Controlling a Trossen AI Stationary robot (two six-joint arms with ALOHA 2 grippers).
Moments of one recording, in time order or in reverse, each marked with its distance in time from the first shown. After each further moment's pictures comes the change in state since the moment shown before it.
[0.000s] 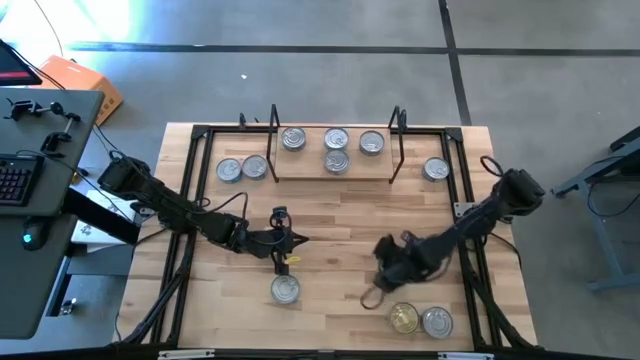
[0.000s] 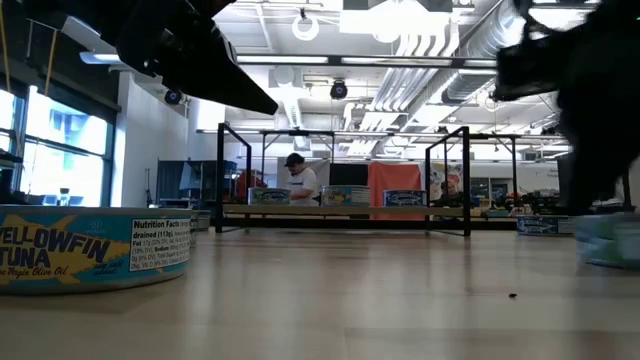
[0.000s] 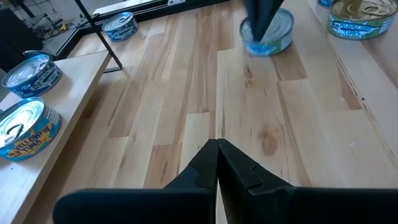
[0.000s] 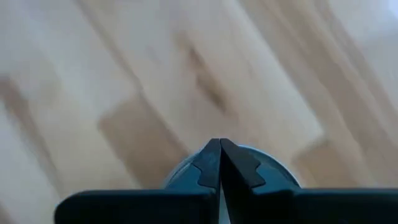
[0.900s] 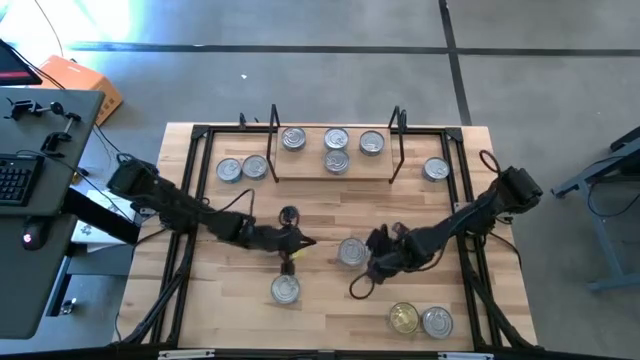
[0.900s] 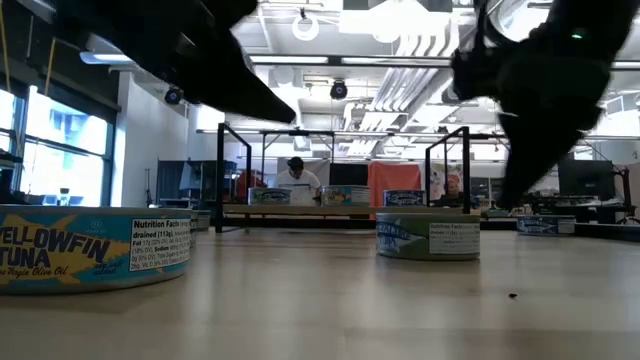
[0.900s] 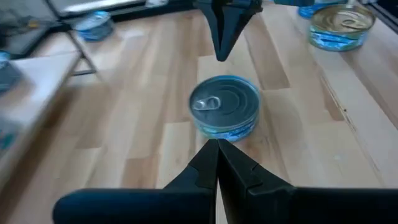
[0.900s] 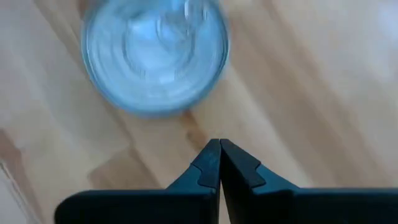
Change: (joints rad) left arm 0.072 0.088 0.000 0.135 0.161 0.007; right arm -0.083 -0.001 -0.001 0.067 0.047 -0.117
